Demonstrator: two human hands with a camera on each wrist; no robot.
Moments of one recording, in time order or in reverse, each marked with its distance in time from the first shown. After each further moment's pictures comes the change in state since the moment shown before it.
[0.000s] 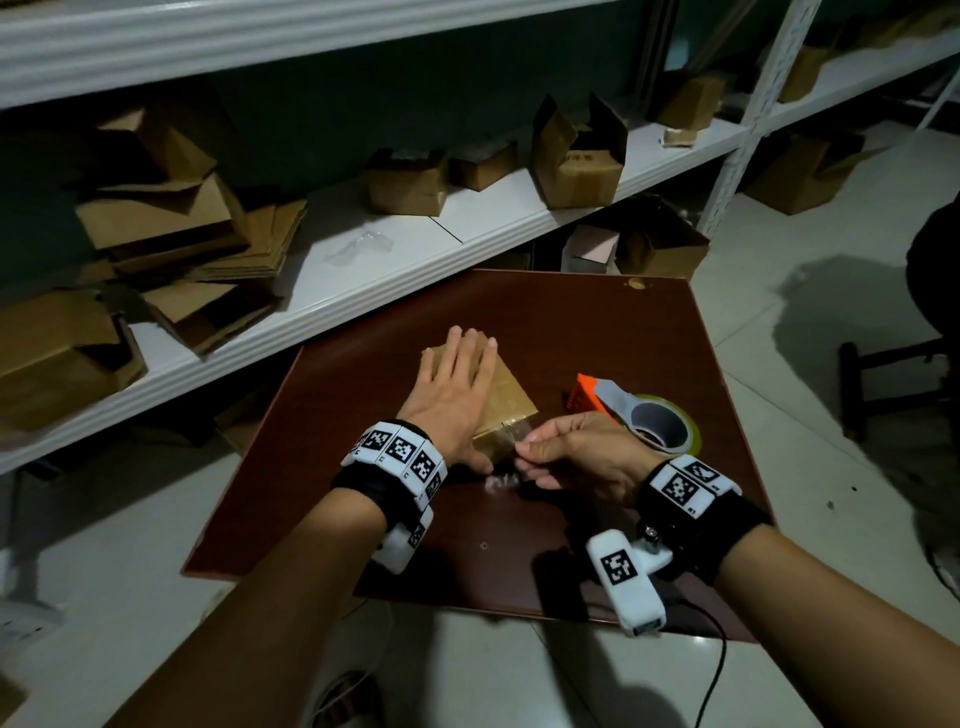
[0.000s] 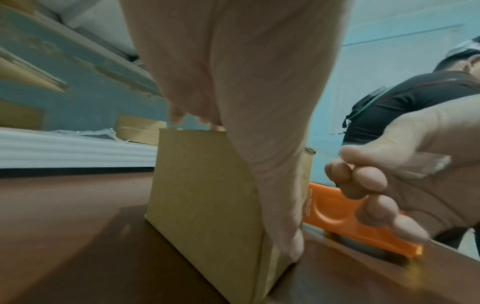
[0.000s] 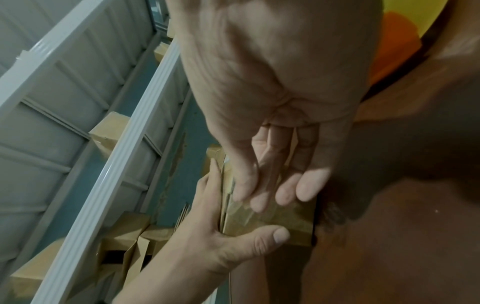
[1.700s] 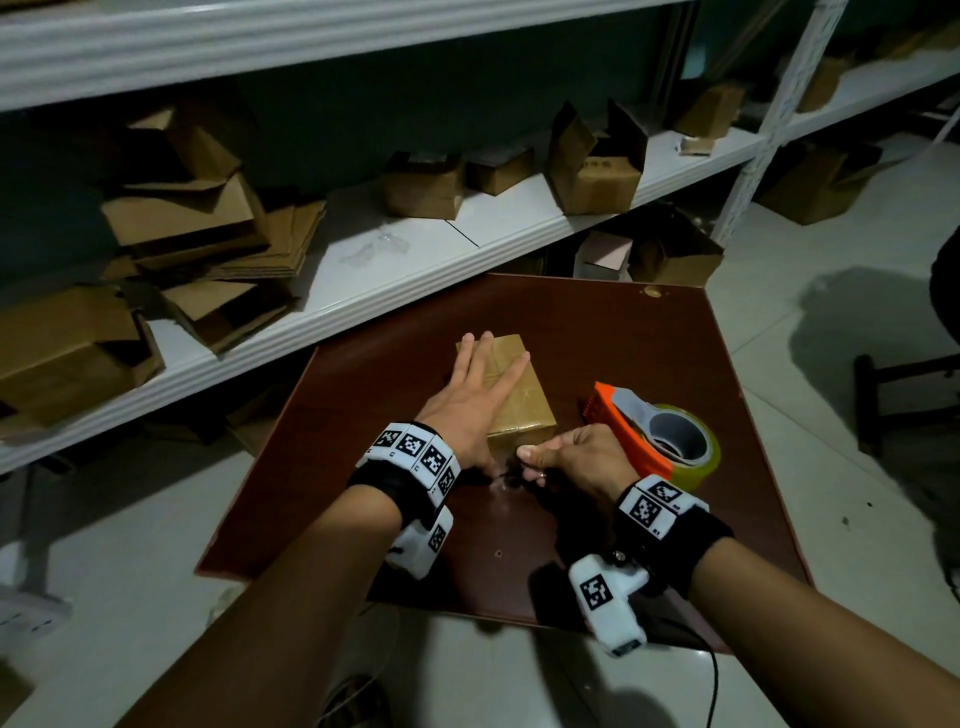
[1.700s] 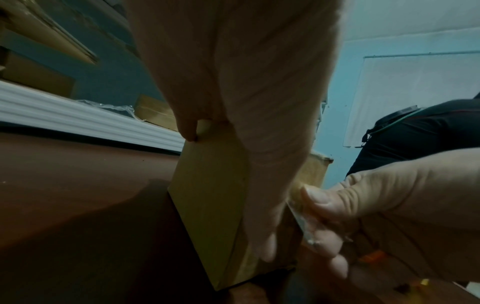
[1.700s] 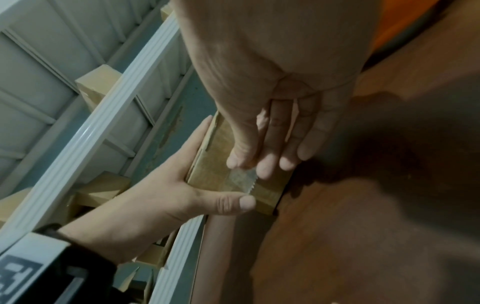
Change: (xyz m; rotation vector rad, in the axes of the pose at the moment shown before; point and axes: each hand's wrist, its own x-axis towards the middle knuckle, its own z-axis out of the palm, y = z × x) left_hand 0.007 -0.012 0.011 -0.345 0.008 0.023; right_hand 0.023 0.020 0.019 -0.026 0.213 -0.109
